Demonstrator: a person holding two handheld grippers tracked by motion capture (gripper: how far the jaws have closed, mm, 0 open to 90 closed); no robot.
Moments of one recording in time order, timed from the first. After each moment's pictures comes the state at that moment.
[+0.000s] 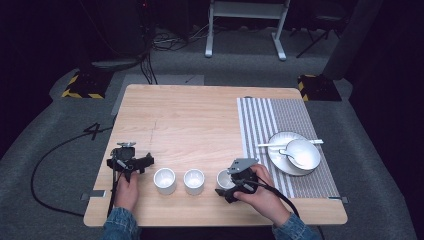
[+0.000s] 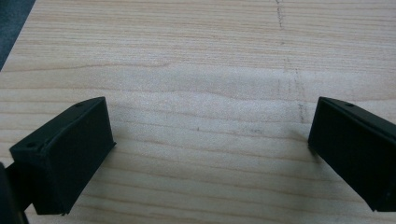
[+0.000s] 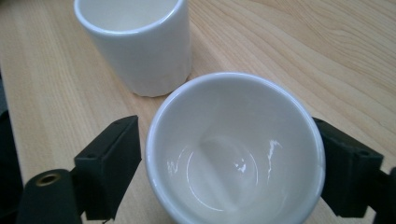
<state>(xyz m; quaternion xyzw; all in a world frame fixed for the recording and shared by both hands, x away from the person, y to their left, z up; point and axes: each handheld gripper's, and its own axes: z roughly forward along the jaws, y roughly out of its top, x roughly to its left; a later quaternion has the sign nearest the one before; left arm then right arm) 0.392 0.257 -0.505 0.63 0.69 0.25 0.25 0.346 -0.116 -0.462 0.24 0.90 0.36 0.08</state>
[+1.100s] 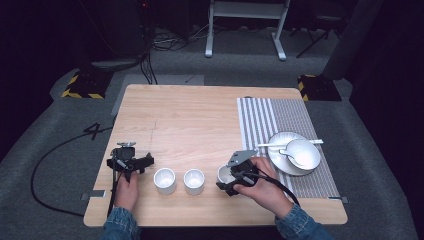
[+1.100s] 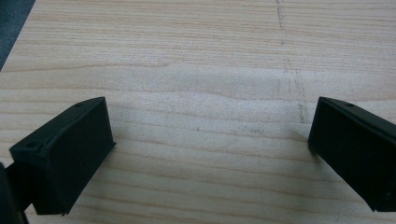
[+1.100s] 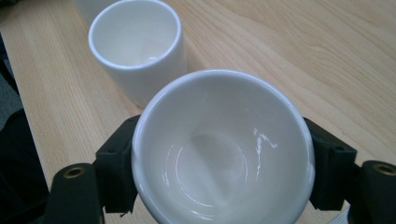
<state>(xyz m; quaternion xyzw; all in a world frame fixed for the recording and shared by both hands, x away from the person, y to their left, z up) 0.392 0.257 -0.505 0.63 0.69 0.25 0.25 0.350 -0.112 -0.426 0.24 0.91 0.33 0.08</state>
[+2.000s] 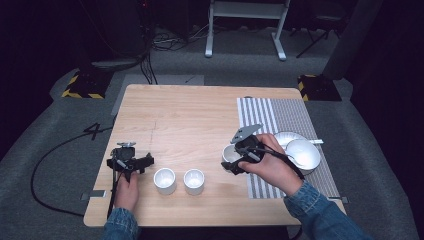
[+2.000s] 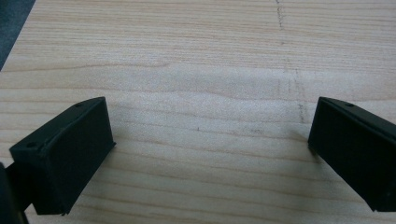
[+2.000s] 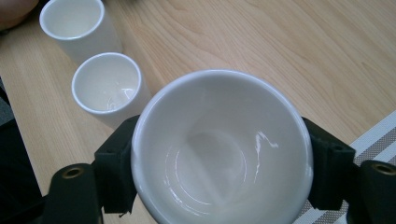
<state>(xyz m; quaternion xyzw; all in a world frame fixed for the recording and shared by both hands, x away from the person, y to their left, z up) 0.392 0.257 -0.505 0.63 0.69 0.25 0.25 0.384 -0.117 -0.365 0.24 0.92 0.31 0.10</state>
